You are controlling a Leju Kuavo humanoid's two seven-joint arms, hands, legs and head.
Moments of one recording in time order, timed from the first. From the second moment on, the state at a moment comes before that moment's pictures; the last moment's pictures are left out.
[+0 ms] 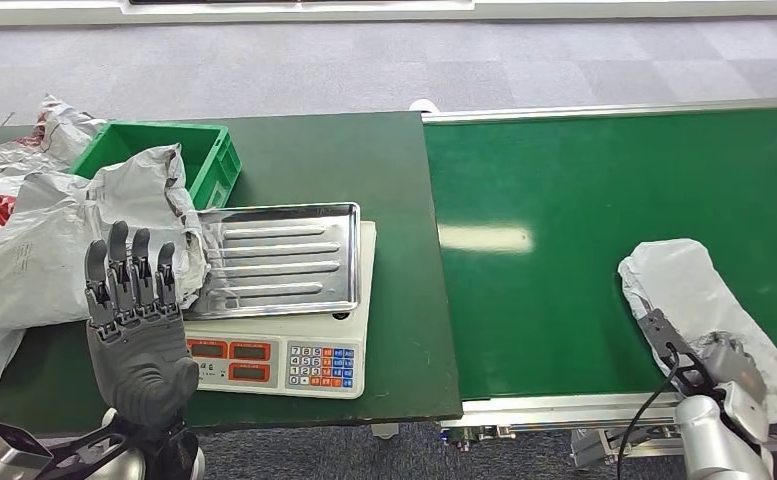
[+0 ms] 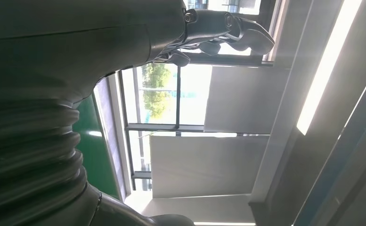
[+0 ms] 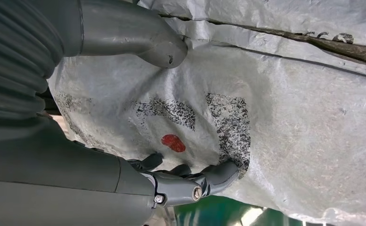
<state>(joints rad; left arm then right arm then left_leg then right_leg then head) 0.12 -0.29 -0.01 -1.81 0.11 -0.43 -0.70 -0.40 -0.22 -0.54 -0.60 1.26 -0.14 -0.03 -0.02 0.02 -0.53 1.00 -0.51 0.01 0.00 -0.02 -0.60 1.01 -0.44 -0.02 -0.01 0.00</state>
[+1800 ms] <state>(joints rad) 0.07 -0.28 -0.01 -1.79 0.11 -0.37 -0.70 -0.45 -0.19 -0.38 -0.60 1.34 -0.07 0.01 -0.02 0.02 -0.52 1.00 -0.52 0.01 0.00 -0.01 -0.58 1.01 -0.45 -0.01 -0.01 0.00</state>
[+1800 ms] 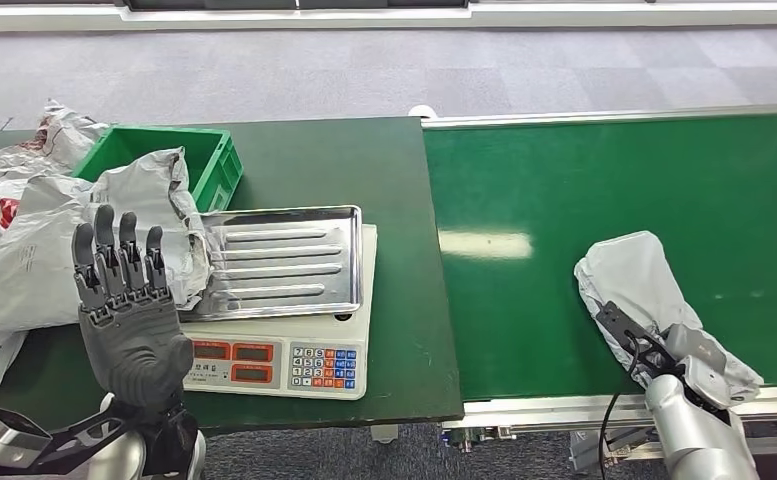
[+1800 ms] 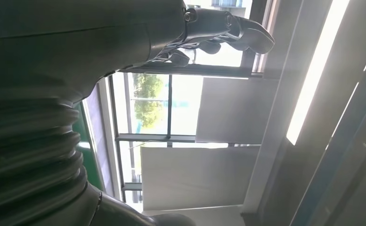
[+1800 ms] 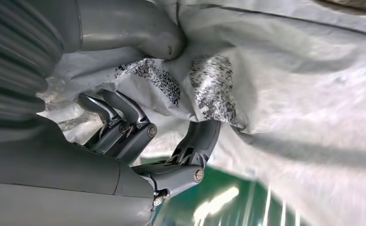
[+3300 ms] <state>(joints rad) 0.07 -0.28 -0.01 -1.76 0.11 -0.39 -0.70 -0.41 -0.11 -0.37 -1.00 1.56 -0.20 0.25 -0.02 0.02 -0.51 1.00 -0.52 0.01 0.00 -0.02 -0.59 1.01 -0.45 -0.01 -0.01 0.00</state>
